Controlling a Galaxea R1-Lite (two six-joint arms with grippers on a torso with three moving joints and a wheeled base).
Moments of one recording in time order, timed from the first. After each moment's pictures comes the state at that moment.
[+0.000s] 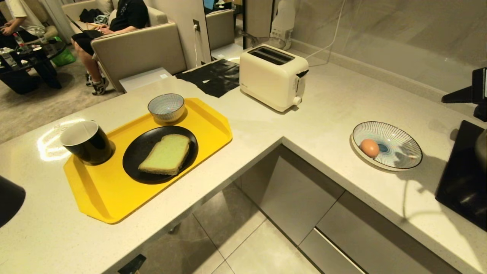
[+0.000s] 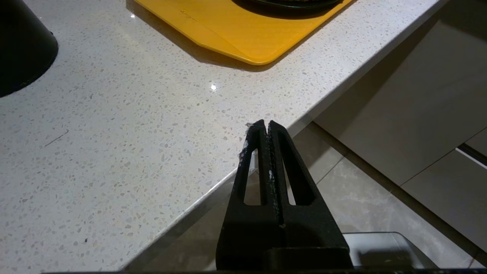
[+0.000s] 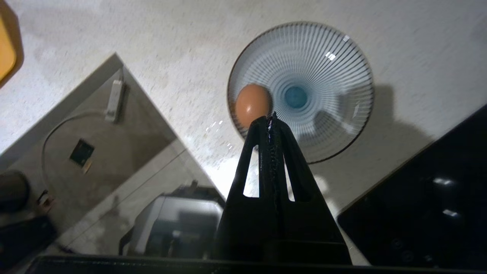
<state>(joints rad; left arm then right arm) 0.00 0.00 0.00 0.00 0.00 0.00 -0.16 1.56 -1.69 0.64 0.26 0.03</state>
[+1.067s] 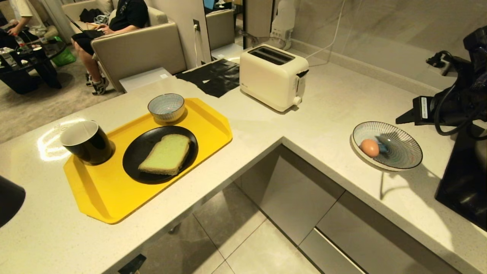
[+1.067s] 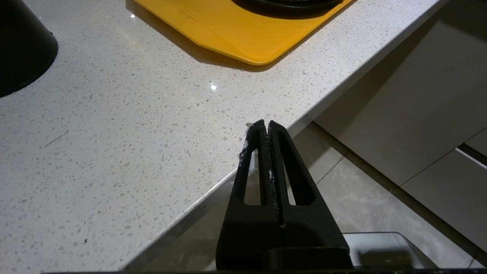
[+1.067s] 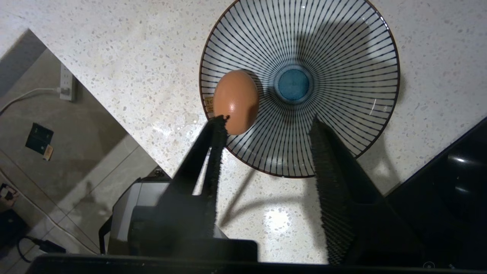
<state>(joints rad) 0.00 0.00 0.00 0.00 0.00 0.00 -0.04 1.75 -1.72 0.64 0.03 0.07</state>
